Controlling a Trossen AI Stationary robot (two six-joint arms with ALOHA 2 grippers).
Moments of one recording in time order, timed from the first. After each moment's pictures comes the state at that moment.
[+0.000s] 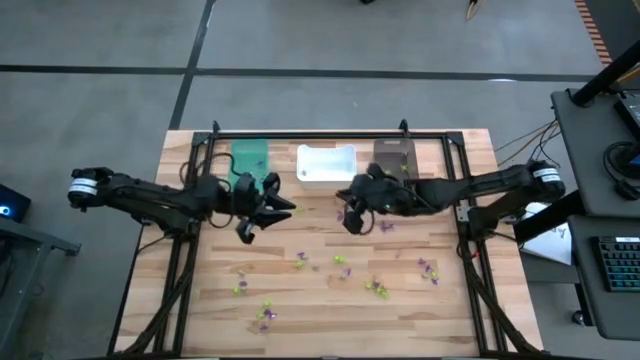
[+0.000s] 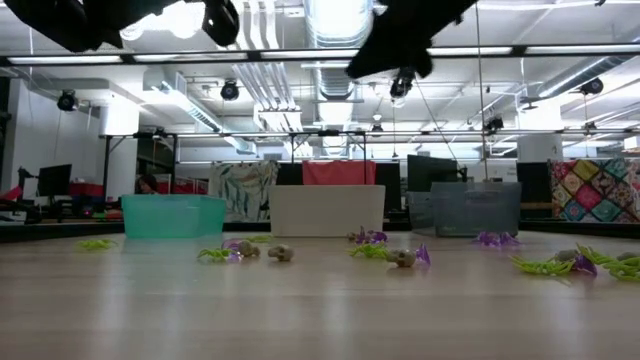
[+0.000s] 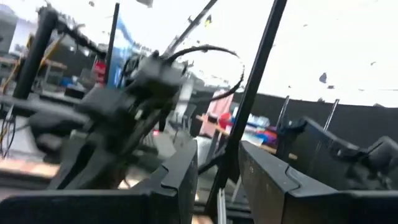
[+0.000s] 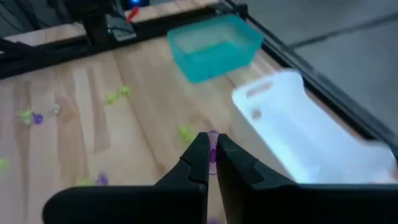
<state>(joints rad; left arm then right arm) -0.02 1.11 0.51 0.95 0.20 -0.40 0.05 1.44 1.08 -0.17 0.39 0.26</state>
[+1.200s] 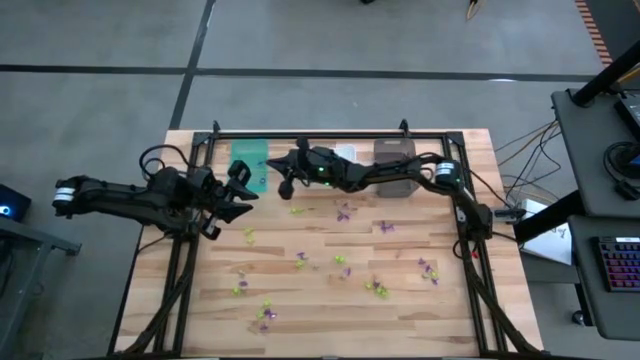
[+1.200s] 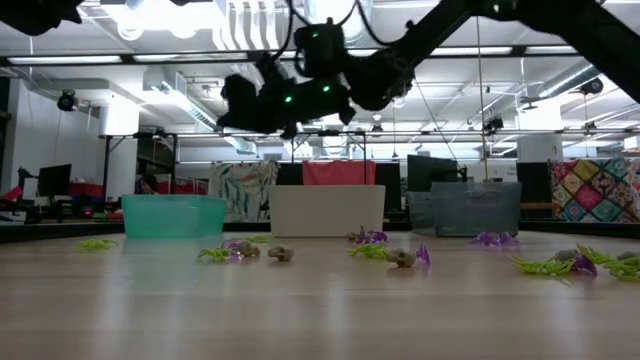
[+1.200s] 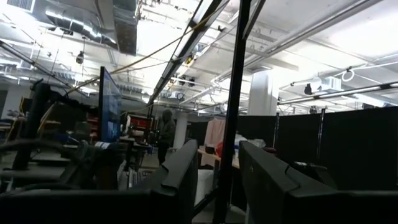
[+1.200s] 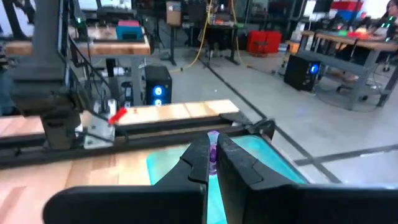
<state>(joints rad) -0.02 0.75 0.47 0.79 0.23 -0.27 -0.23 2.22 1.56 0.60 0.04 -0.06</state>
